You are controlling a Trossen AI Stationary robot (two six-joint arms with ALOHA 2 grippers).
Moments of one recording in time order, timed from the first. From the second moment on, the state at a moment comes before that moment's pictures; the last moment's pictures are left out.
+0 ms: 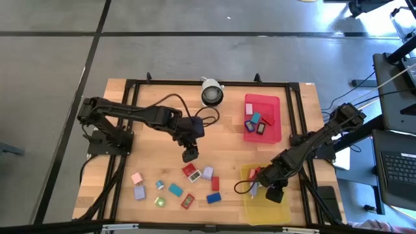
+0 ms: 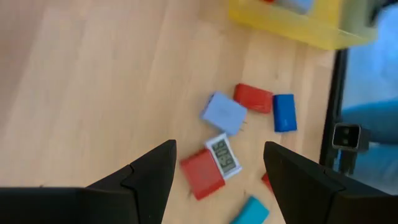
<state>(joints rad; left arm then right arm) -0.08 1.59 1.45 -0.90 0.13 -0.45 0.65 1.47 0.75 -0.62 -0.53 1.17</state>
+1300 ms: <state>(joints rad) -0.33 1.83 1.31 -0.82 -0.09 -0.82 0.55 1.06 0.75 -0.72 0.02 1.22</state>
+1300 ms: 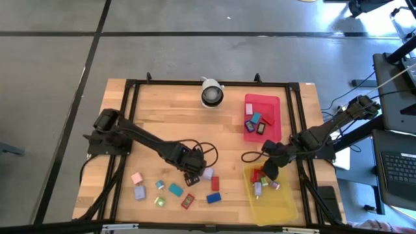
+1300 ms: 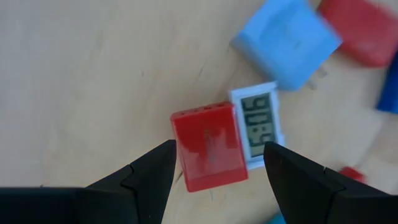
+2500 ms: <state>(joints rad) -0.30 1.93 1.31 -0.90 -0.23 -0.83 0.55 1.06 0.75 -0.65 0.39 1.30</state>
